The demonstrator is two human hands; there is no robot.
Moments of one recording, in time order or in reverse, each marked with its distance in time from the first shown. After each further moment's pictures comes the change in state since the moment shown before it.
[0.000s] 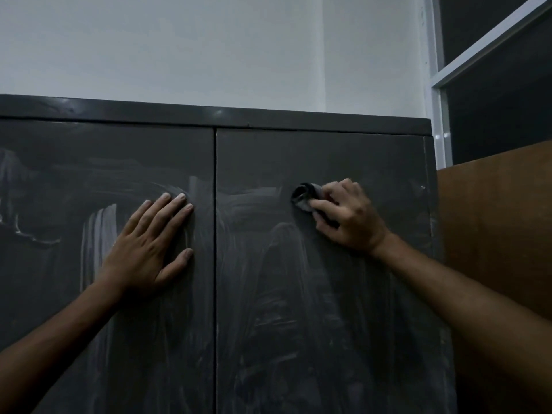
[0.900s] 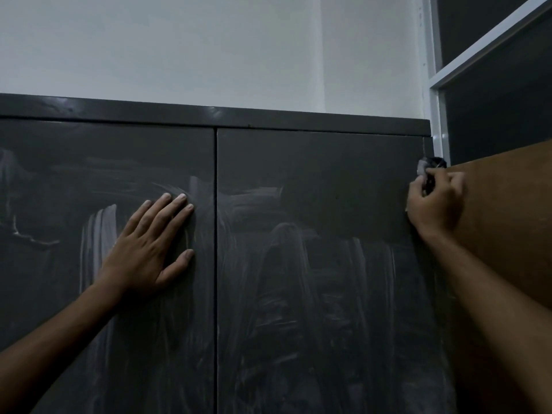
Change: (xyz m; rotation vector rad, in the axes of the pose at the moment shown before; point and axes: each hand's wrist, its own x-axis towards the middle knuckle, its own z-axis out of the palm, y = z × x) left_hand 0.002 0.002 -0.002 -0.016 0.011 0.007; right_hand -0.054 0.085 -0.038 -0.094 0.230 1.144
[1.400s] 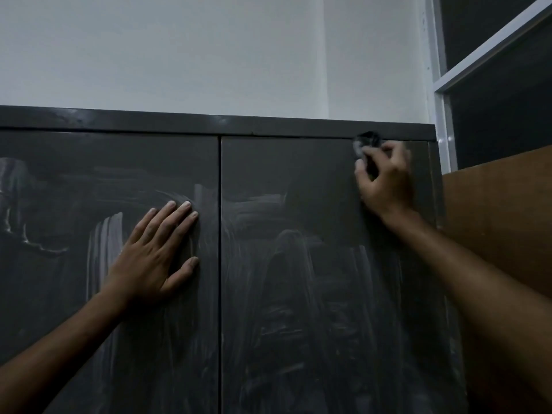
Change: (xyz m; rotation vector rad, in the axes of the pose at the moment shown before) left_hand -0.001 -0.002 0.001 0.026 0.000 0.003; right_hand -0.001 -0.087 0.035 0.093 -0.108 -0.462
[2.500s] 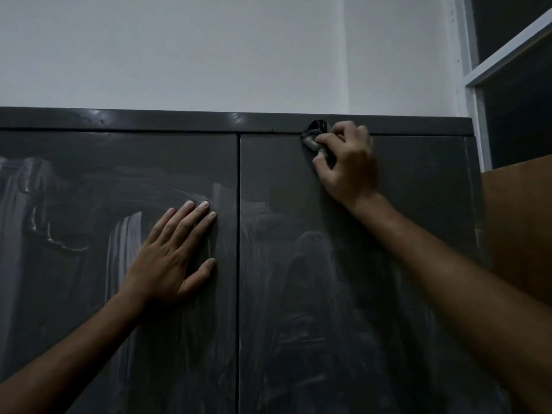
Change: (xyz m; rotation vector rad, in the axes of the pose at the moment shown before) left_hand 0.000 -0.001 0.004 0.016 -0.026 -0.014; right_hand 0.023 -0.101 0.038 0.105 0.013 -0.221
